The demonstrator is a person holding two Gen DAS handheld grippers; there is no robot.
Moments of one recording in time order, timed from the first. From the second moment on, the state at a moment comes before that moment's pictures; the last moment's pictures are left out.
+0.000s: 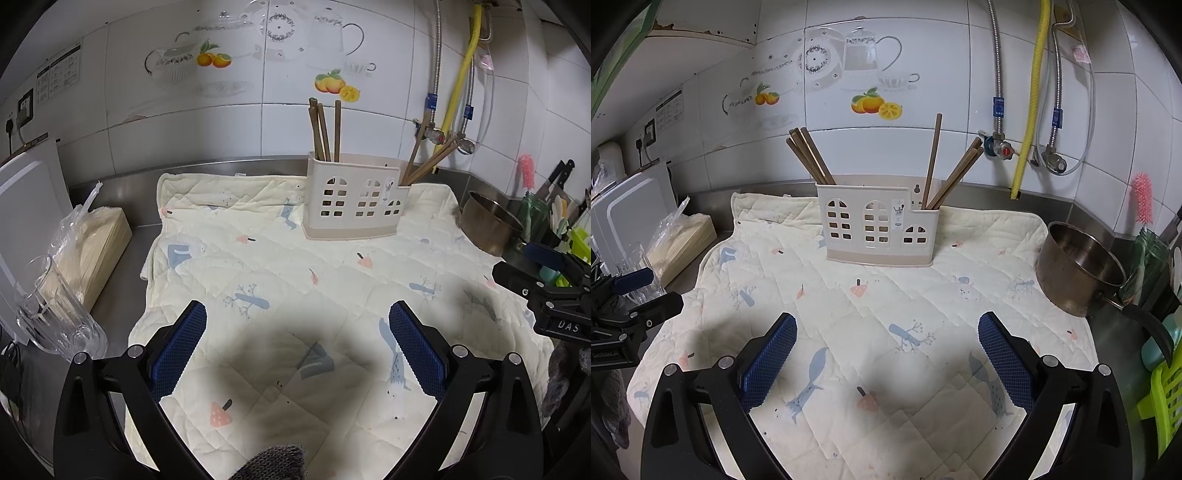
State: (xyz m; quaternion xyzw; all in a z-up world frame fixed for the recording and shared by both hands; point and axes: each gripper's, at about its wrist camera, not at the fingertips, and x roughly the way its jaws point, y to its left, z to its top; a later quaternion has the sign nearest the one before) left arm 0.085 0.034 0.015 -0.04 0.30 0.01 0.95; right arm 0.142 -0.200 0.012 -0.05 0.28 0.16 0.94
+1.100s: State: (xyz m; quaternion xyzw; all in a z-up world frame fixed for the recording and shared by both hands) left arm 0.085 0.039 0.009 -0.06 0.31 0.02 0.95; right arm 0.143 -0.199 0.004 -0.06 0.30 0.16 0.94
